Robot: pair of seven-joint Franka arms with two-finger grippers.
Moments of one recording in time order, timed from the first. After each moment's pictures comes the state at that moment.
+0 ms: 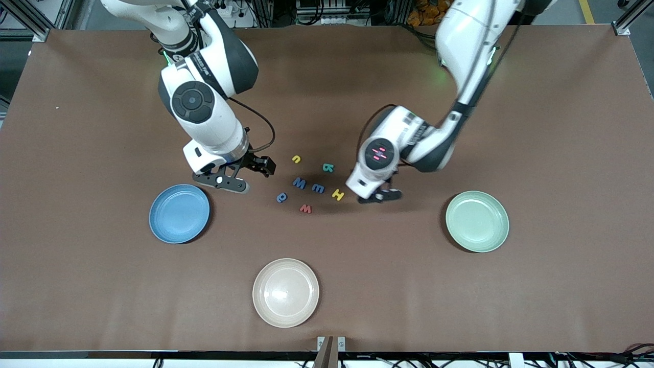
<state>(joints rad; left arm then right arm) -0.46 0.62 -0.15 -1.66 0.01 2.03 -0.71 0.50 0.29 0.04 -1.73 0.04 1.98 0.77</state>
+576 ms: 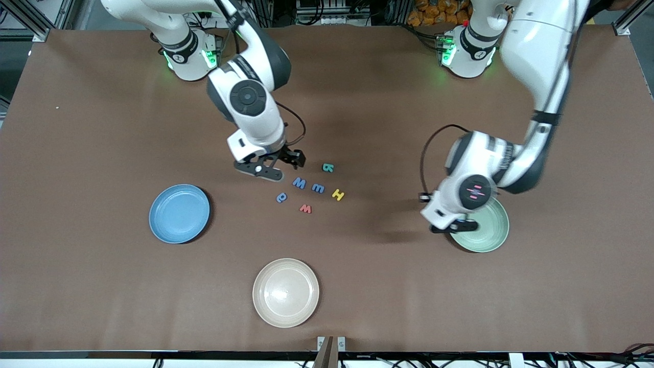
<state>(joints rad) -0.16 0.57 -0.15 -1.65 0.10 1.94 -0.37 0.65 0.35 0.04 -1.89 0.04 2.25 0.97</state>
